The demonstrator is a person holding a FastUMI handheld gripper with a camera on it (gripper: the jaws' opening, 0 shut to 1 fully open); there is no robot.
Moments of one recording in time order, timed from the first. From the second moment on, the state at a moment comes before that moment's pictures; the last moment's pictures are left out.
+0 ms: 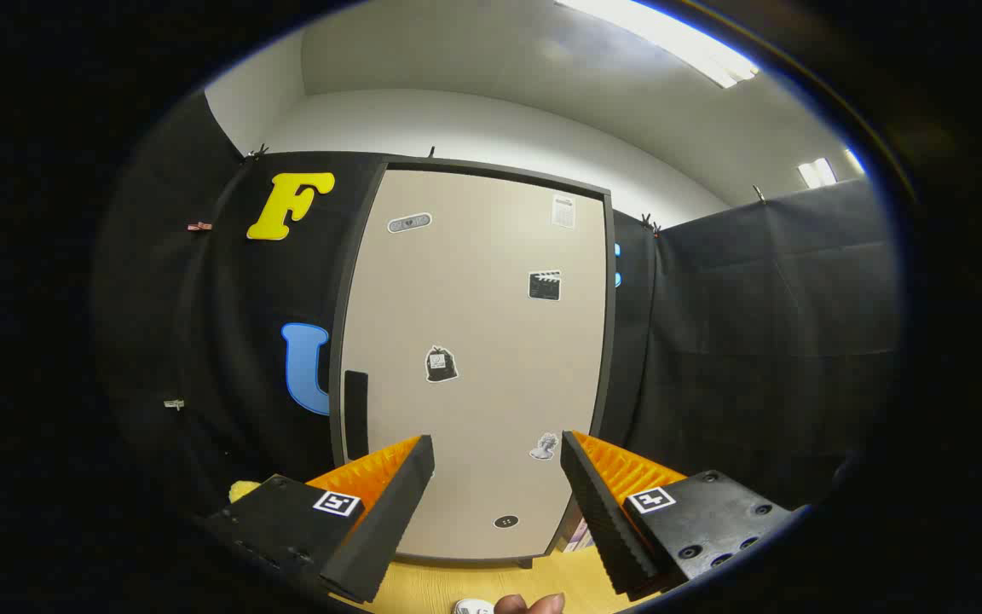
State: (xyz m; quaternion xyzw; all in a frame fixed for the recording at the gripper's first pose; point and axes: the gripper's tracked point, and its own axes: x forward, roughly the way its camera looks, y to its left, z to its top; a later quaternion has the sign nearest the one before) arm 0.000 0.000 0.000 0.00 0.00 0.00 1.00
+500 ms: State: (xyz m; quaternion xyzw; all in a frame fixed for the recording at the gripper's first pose) arm 0.002 0.009 -0.003 0.02 0.01 0.01 1.00
